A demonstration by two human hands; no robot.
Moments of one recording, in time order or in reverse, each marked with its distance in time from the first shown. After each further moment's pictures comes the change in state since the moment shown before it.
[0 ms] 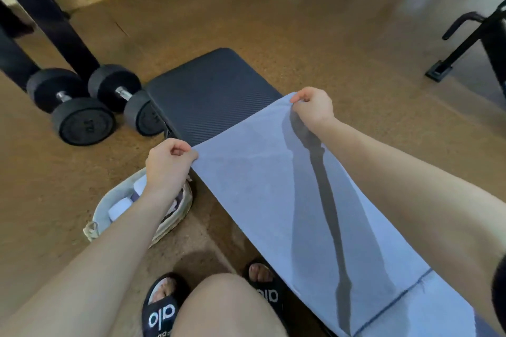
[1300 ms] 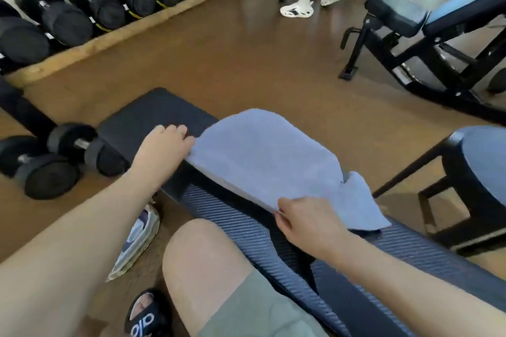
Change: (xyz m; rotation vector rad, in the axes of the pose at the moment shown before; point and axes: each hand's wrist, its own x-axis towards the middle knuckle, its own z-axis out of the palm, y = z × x) left_hand -0.097 0.129 0.027 1.565 -0.120 1.267; right_hand -0.332 0.088 -0.139 -0.744 0.033 -0.451
